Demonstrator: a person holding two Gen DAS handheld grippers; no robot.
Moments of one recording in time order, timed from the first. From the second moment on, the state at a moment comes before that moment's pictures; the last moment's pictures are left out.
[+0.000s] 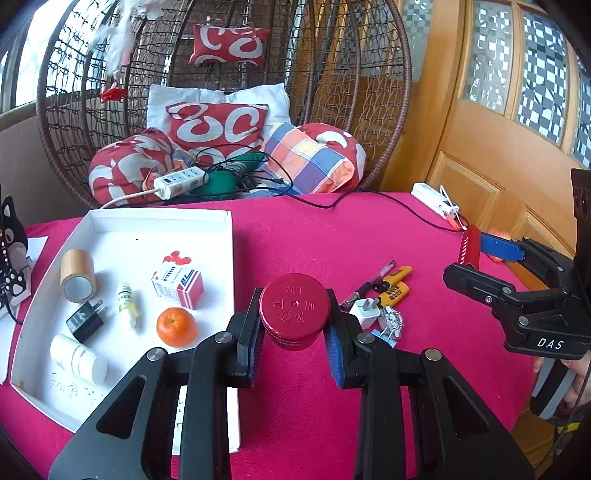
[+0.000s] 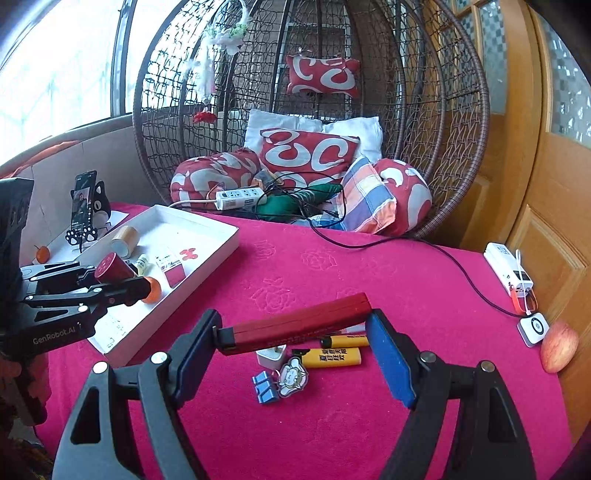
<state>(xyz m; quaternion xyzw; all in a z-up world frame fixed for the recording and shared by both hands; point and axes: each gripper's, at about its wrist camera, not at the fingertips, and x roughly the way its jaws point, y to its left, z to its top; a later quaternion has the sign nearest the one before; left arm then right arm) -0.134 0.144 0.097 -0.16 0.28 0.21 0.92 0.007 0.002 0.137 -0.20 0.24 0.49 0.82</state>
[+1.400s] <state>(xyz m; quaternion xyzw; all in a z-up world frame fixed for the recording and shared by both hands) -0.198 0.308 0.086 -0.25 0.26 0.33 0.87 -0.028 0.143 0.129 -0.15 0.30 0.57 0.75</state>
